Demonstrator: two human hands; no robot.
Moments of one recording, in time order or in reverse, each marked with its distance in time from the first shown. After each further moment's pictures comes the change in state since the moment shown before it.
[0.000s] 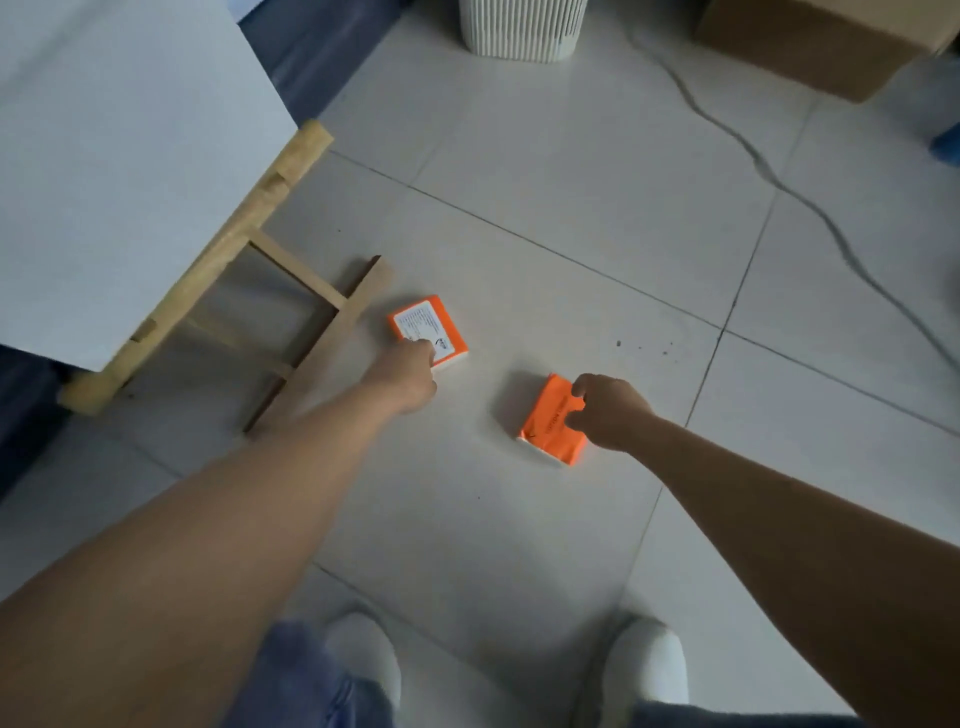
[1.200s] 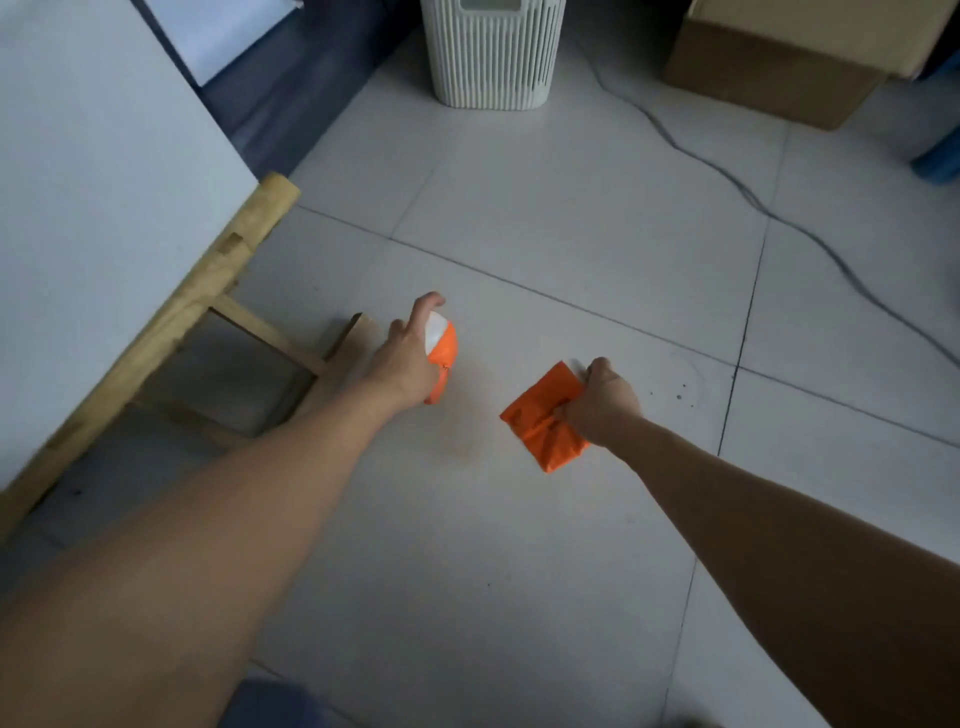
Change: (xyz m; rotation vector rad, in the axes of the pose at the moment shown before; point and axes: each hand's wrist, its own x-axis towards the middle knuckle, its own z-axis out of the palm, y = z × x) left_hand 0.070 0.013 -0.031 -0.210 0.229 0.130; right_hand 0.075 -0.029 -0.009 0.277 0.233 0.189
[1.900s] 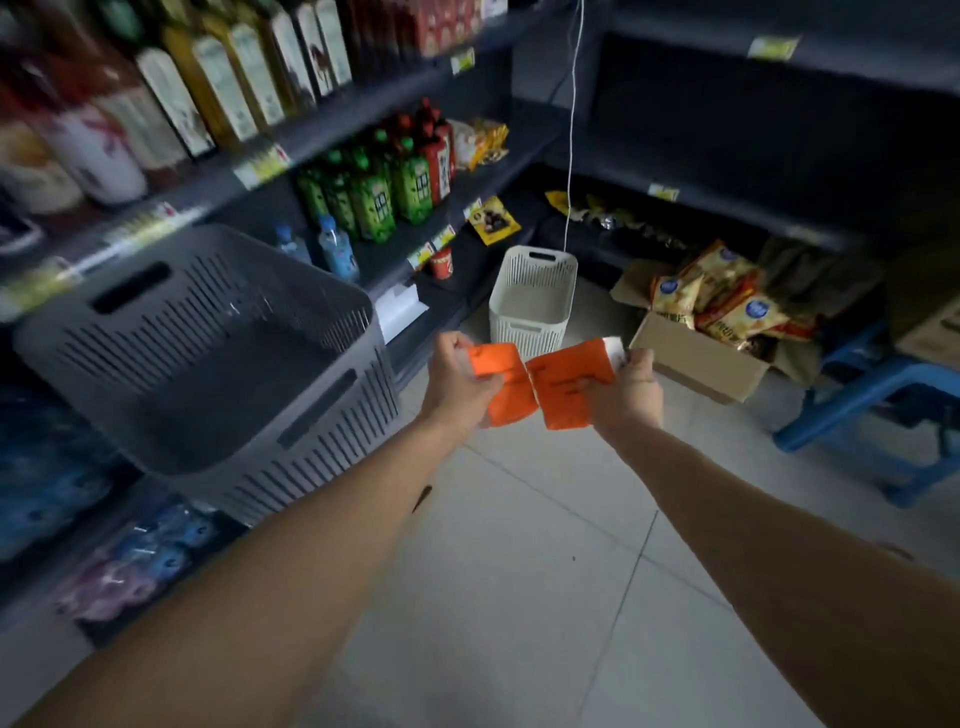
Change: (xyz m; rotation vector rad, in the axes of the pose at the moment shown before) left_hand -0.225 0.304 -0.439 -0.783 0.363 -0.024; right_hand -0.330 -0.228 -0.442 0.416 0.356 -0.259
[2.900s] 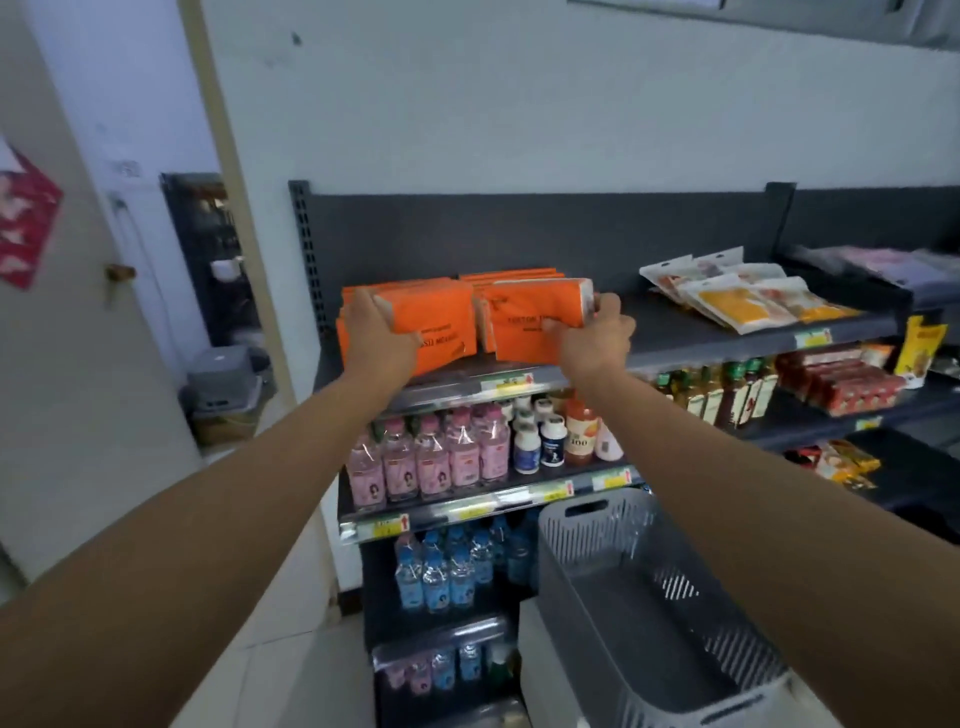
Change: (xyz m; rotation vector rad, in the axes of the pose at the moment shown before) left_hand -0.183 0.194 -0.581 0.185 1.152 0.163; right_hand -0.354 -0.514 0.078 0.436 -0.504 -0.774
